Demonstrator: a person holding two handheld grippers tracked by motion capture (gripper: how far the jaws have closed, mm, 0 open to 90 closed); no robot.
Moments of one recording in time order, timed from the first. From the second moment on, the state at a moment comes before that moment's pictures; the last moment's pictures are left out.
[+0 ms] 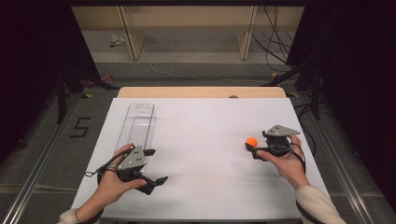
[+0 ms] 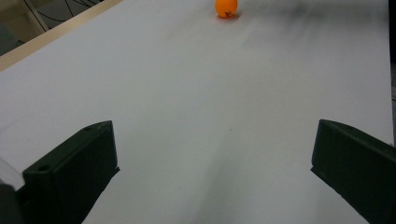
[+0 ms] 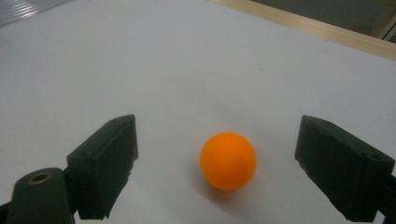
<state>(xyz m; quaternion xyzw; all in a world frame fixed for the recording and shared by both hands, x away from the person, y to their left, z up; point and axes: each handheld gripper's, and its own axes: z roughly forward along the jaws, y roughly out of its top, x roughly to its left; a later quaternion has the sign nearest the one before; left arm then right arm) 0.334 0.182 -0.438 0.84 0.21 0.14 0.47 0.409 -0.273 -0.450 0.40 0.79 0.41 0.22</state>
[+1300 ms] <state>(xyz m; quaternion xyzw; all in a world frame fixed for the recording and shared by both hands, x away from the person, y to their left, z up) 0.334 0.182 -0.438 0.84 0.21 0.14 0.47 0.443 -0.262 -0.477 0.42 0.80 0.37 0.20</state>
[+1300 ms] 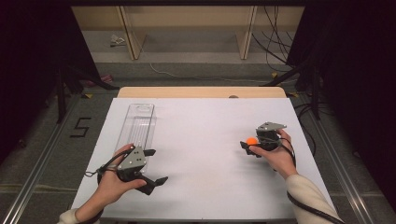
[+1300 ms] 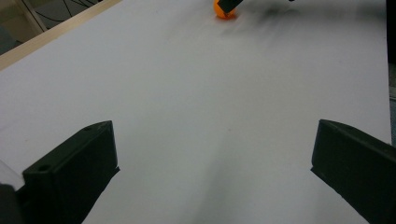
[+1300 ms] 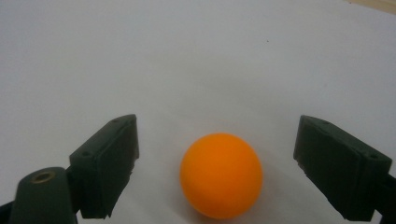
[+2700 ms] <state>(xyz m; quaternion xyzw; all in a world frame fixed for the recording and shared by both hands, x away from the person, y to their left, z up) 0.334 0.181 -0.438 0.85 0.21 0.14 0.47 0.450 -0.260 -0.490 0.43 0.81 0.35 0.19</state>
